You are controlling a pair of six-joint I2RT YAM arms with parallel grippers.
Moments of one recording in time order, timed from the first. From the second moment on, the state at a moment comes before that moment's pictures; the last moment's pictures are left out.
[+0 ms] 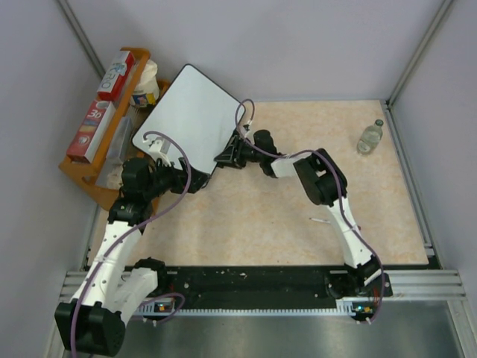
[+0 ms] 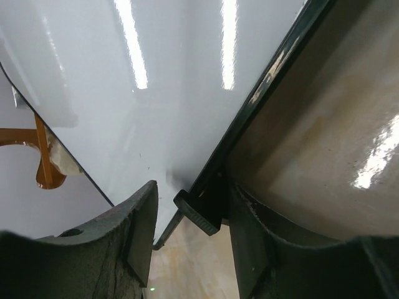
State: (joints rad) left arm -0.11 0.85 0.71 -0.19 0.56 -0.40; right arm 0.58 2.50 1.63 0.57 -0.65 1.05
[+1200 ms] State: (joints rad) left arm -0.11 0.90 0.73 -0.24 0.53 -0.37; right arm 0.47 2.32 1.82 -0.10 -0.37 0.45
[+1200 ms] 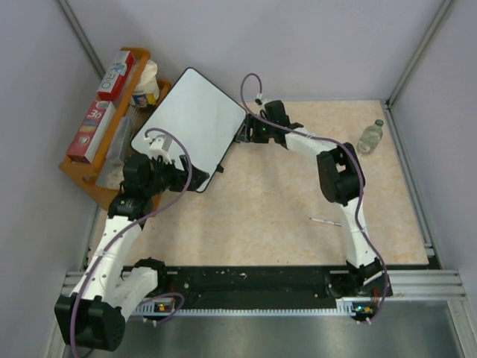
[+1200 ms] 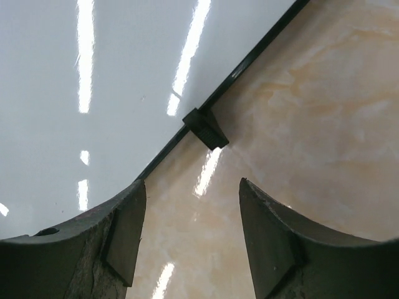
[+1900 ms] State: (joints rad) left arm -0.11 0.71 1.10 -0.29 0.17 -0.26; right arm 0.45 2.54 2.07 -0.11 -0.45 0.52
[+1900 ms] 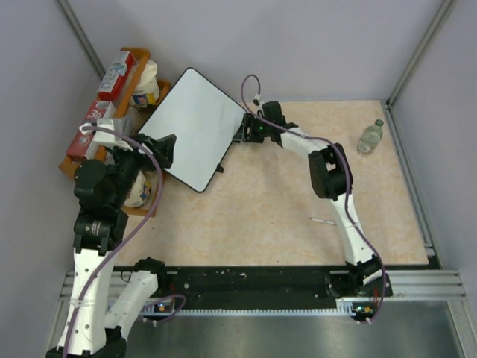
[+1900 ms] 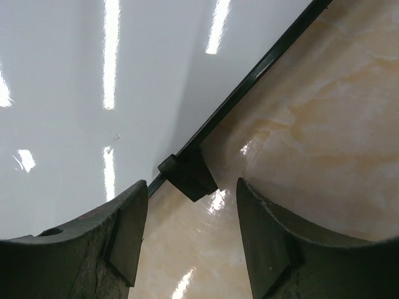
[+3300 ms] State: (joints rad) left arm -0.11 0.76 0.96 -0.29 0.22 -0.29; right arm 0.42 2.43 1.77 0.13 -0.51 0.70
